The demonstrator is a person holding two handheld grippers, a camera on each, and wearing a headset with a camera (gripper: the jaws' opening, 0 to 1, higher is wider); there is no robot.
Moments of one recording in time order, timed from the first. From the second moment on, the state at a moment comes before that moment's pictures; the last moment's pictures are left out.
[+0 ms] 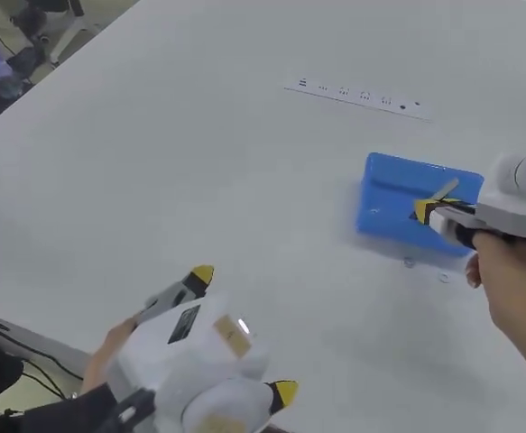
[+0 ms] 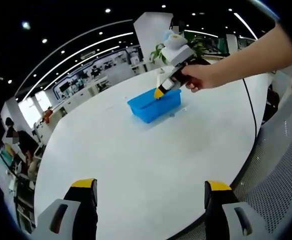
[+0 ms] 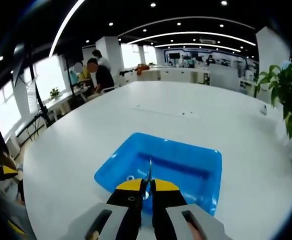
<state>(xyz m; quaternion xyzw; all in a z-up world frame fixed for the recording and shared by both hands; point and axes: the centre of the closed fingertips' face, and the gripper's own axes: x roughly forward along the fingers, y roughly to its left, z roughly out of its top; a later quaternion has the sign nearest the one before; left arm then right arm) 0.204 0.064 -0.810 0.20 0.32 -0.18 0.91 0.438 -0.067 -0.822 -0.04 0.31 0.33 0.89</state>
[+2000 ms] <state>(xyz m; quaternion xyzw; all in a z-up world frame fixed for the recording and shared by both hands) 0.207 0.067 -0.804 0.21 0.30 -0.17 0.91 0.375 -0.075 -0.811 -0.07 0.32 0.37 0.87</state>
